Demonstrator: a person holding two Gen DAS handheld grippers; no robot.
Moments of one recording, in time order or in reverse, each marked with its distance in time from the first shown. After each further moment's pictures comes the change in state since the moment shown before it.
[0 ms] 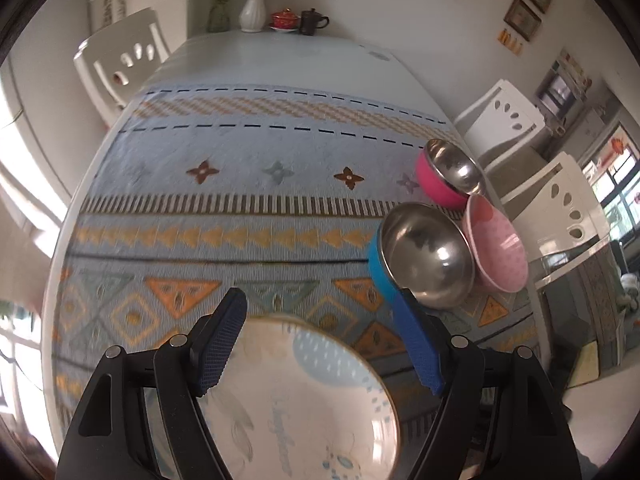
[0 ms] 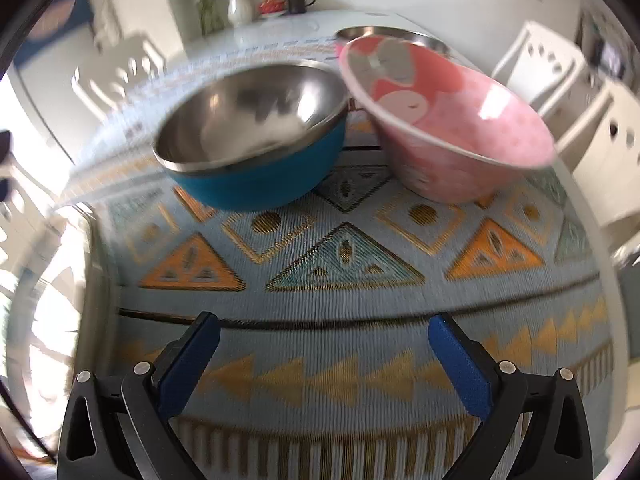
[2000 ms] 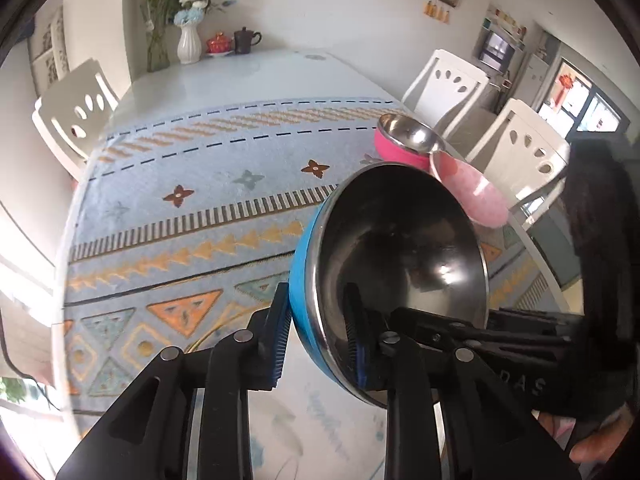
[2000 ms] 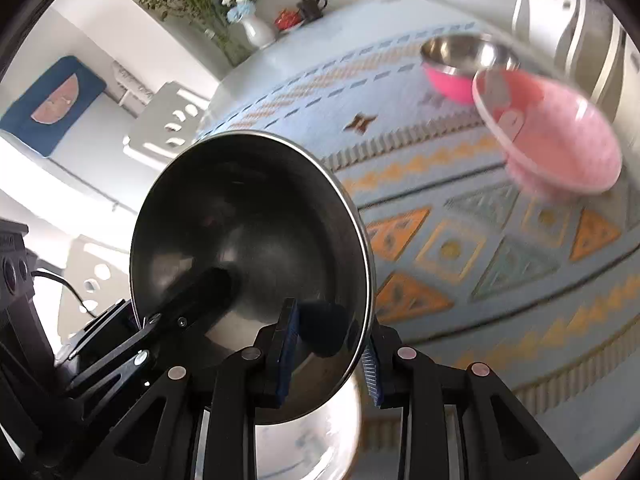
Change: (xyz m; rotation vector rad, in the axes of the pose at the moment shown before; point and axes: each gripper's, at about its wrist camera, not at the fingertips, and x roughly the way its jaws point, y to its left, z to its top) left arm -0.022 0.009 -0.038 0.261 -0.058 -0.093; right arm -0.031 0.075 0.043 0.203 0.065 0.278
